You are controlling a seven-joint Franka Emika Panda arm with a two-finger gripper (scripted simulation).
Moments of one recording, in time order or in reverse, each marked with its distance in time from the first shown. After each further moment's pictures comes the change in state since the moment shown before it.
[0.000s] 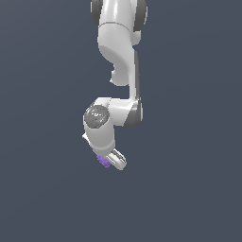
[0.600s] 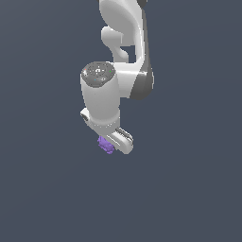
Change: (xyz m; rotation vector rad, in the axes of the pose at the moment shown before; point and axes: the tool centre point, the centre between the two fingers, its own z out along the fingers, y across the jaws) arm -0.024 -0.005 -0.116 0.001 0.000 0.000
